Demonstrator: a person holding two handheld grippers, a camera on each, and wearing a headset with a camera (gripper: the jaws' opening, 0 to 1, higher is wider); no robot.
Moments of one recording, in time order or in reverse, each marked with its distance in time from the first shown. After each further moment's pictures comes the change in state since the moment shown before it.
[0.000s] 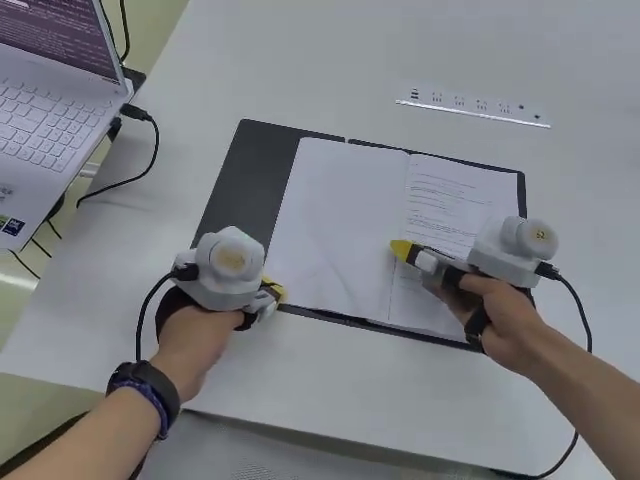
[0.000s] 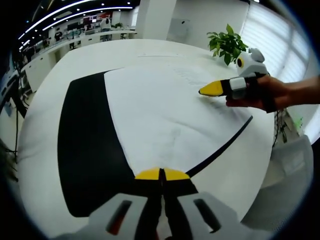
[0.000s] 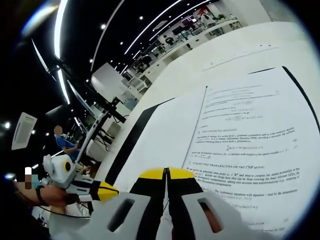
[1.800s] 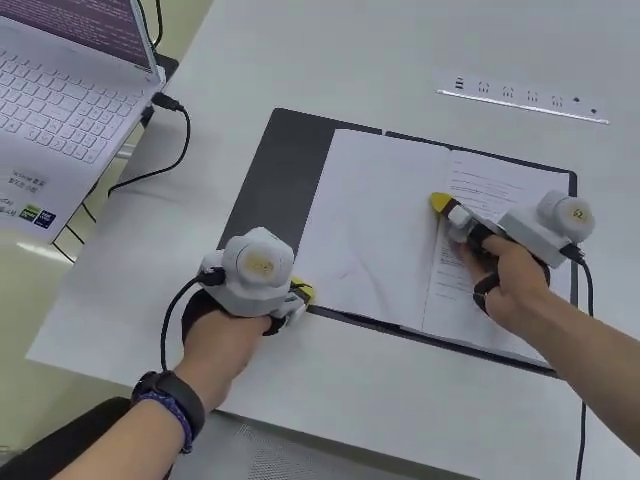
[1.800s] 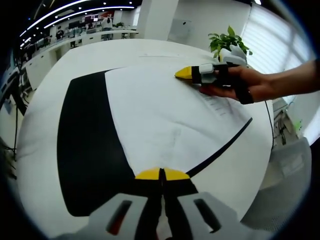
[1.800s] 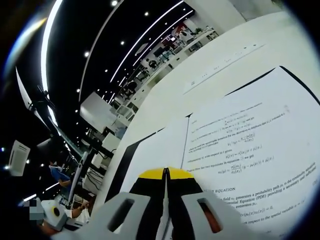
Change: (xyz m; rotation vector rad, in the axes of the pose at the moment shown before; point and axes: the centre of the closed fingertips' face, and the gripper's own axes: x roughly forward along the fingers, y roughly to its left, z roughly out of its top) left arm 0.001 0.001 0.000 -0.019 -0.003 -0.007; right arm 0.041 -0.019 0.067 0.157 -0.224 -0.066
